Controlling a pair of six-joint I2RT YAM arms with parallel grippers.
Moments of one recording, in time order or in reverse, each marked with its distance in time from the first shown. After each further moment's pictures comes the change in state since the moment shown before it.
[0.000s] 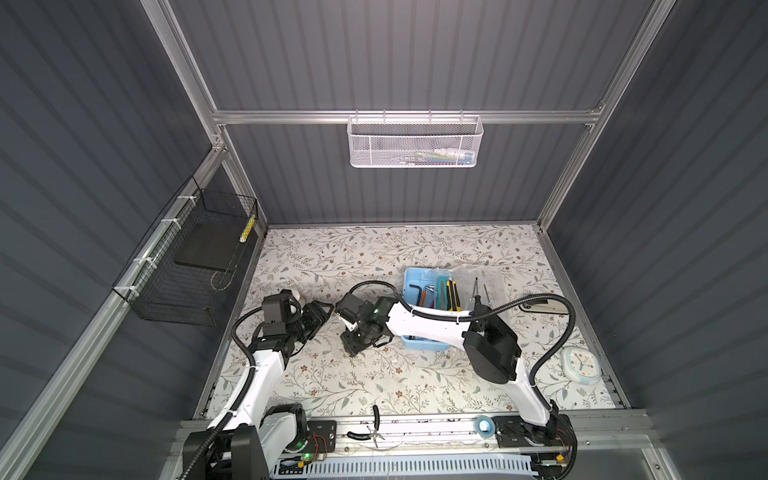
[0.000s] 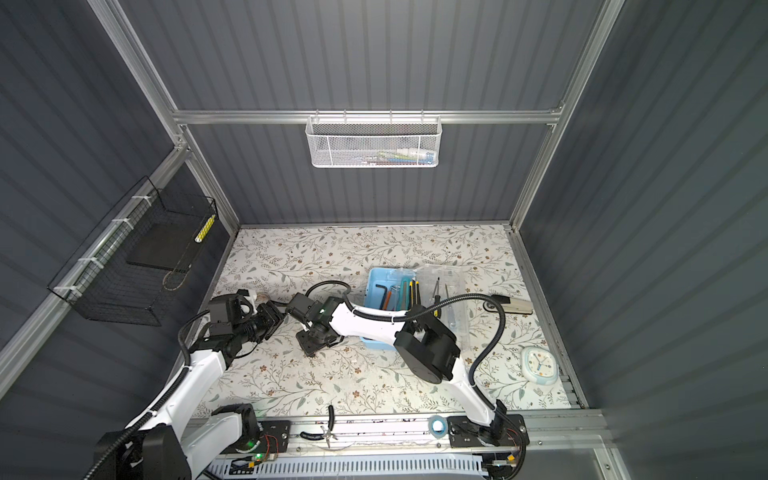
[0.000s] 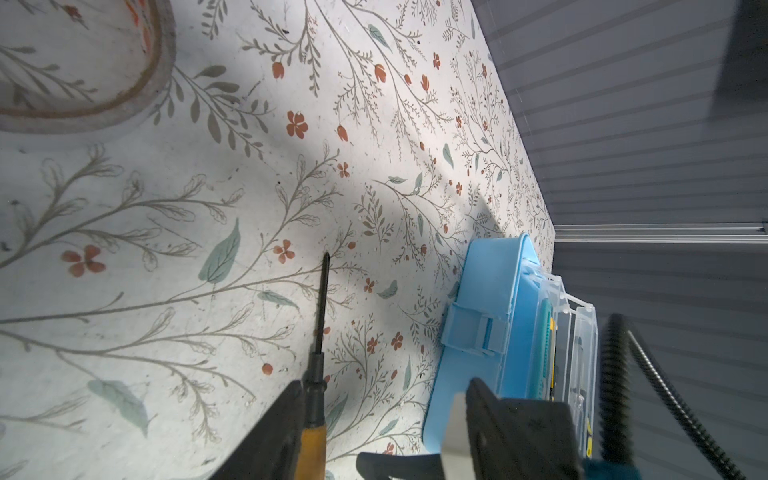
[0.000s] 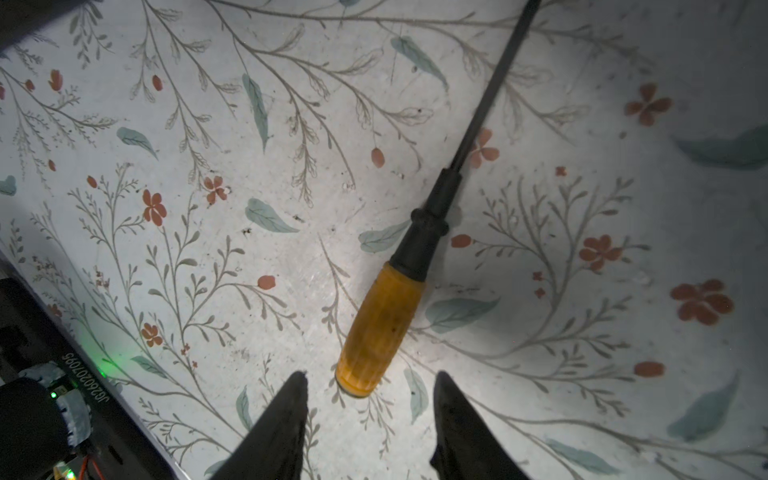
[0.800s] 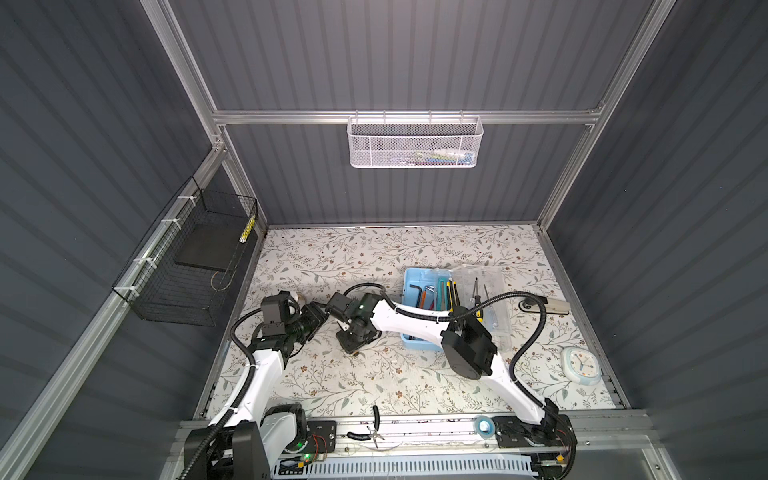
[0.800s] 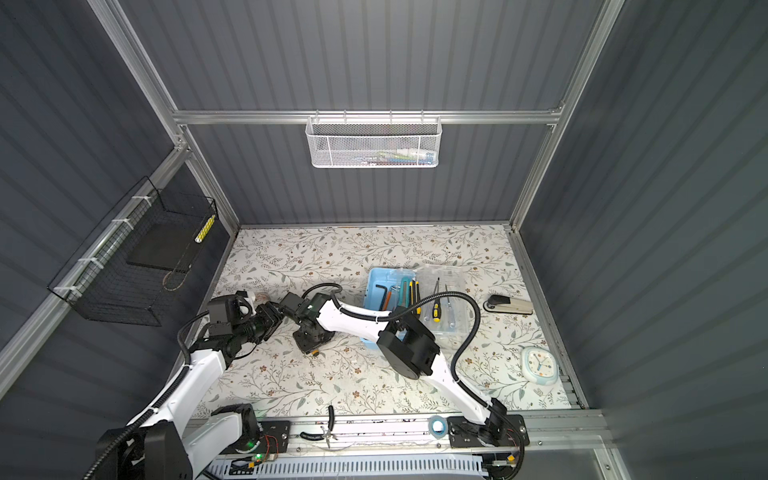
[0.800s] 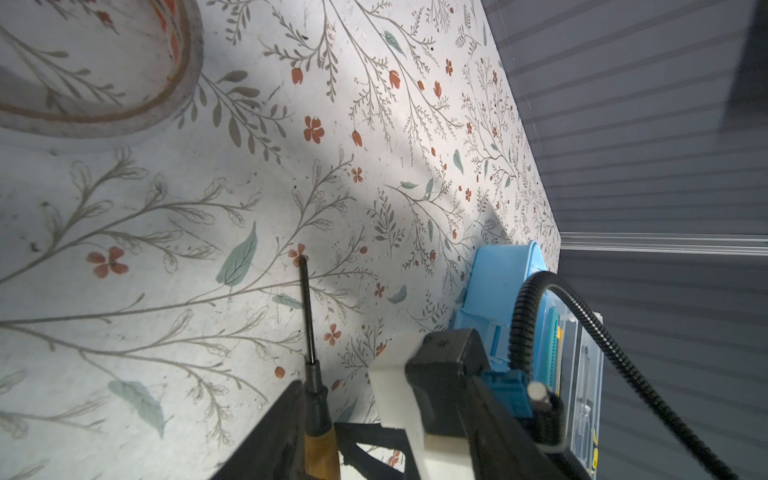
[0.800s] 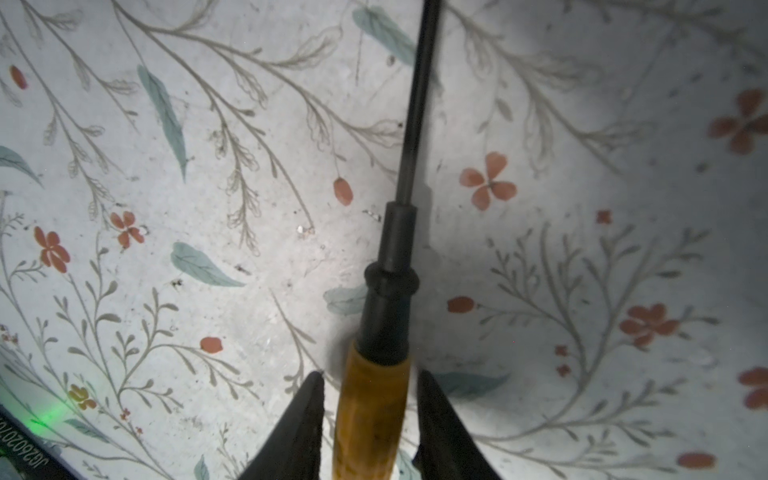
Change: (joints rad) left arm 0.011 0.014 -0.006 0.008 -0.004 0.000; right arm -0.010 0.200 0.275 -0.196 0.003 -0.002
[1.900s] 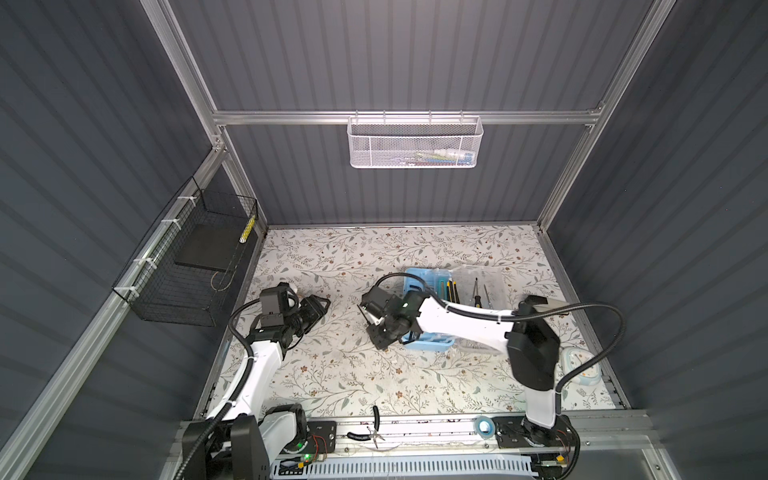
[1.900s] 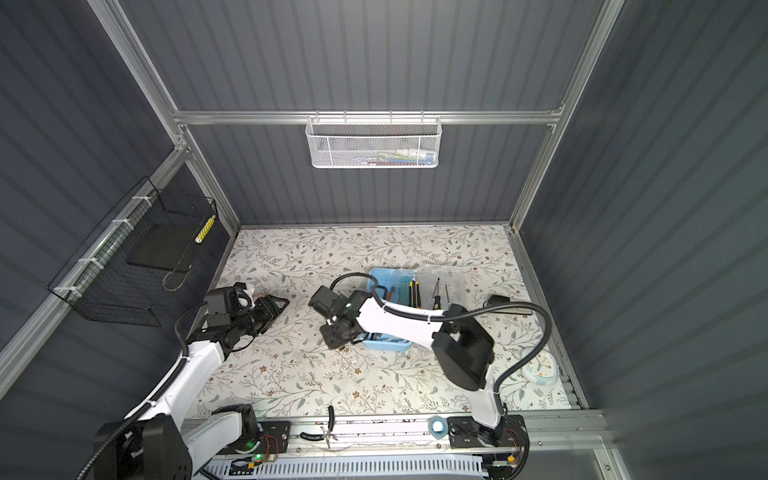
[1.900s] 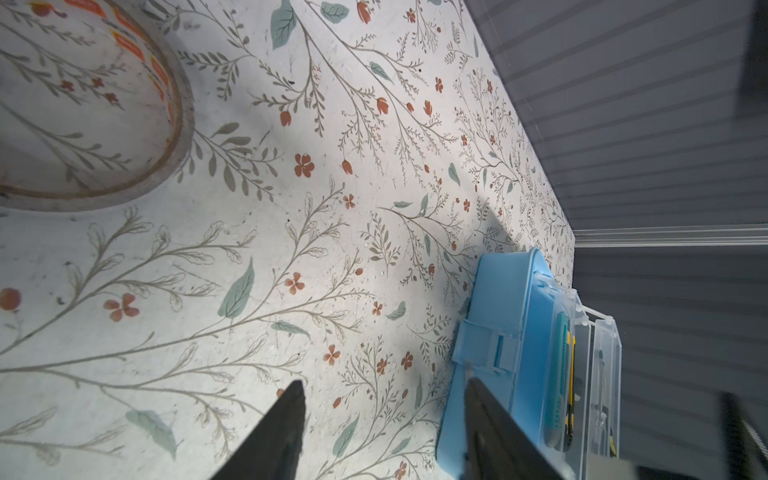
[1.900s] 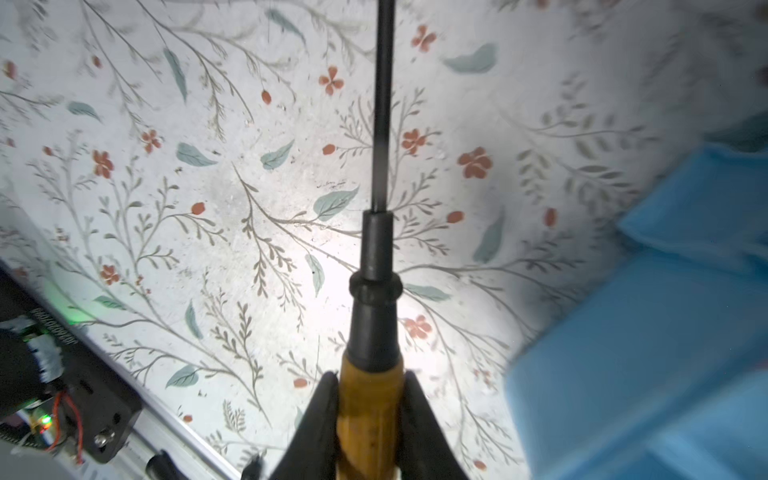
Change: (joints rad) left arm -0.023 0.064 0.094 -0.051 -0.042 0.074; right arm -0.070 -0.572 -0.586 0.158 0.107 0.017
